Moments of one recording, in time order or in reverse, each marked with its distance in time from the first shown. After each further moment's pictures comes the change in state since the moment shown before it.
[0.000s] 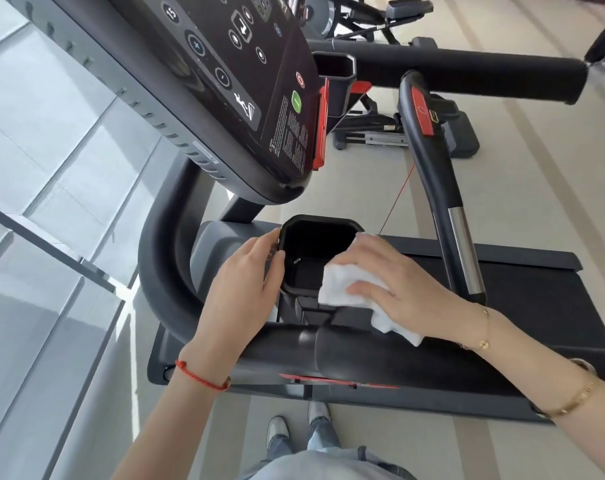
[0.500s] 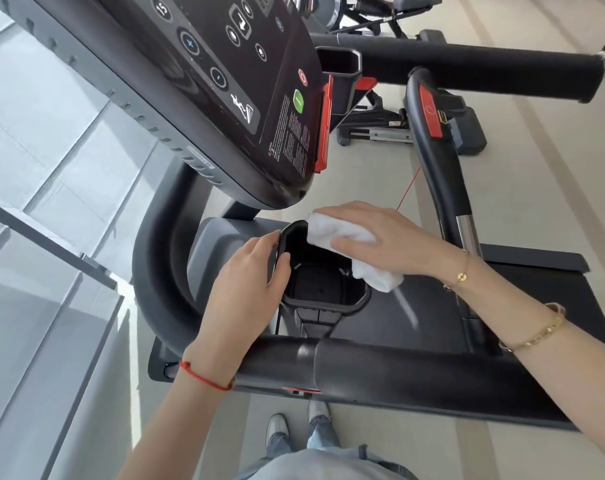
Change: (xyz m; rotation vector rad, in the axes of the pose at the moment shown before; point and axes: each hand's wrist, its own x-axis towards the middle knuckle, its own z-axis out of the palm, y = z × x) left_hand 0.015 0.001 0.008 0.048 0.007 -0.057; right_hand 0.070 0.041 -0.021 -0.089 -0.065 0.130
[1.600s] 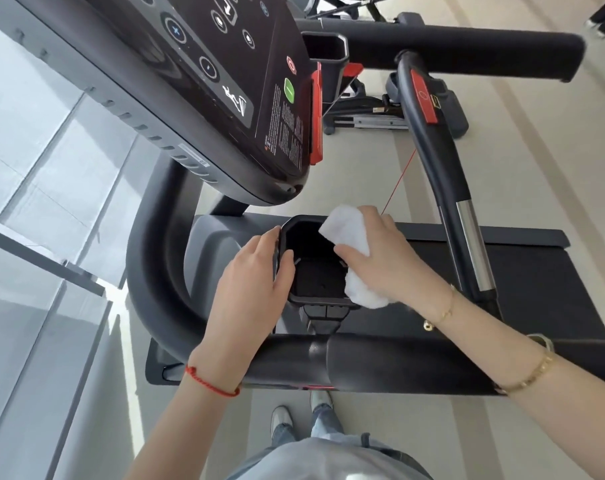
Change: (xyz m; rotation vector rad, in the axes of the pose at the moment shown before) left_hand 0.001 0.000 -0.002 -0.011 -0.032 0.044; right_hand -0.016 -0.020 0.045 0.071 0.269 0.449
